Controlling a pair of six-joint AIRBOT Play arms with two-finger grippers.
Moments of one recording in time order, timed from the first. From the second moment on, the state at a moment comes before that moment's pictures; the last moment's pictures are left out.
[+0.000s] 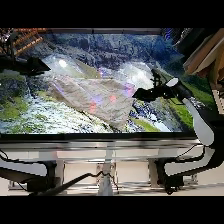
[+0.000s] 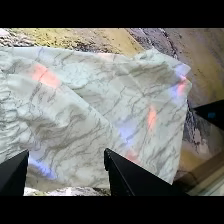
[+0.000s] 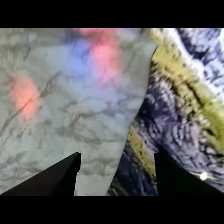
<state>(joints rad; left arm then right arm) 0.26 -1.64 1.68 0.86 -1.41 -1.22 -0.03 -1.60 1.06 -0.74 1.03 1.14</state>
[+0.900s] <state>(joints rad) -0.05 -1.71 1.54 1.05 -1.31 -1.15 -0.02 -1.53 1.23 -1.18 1.16 1.24</state>
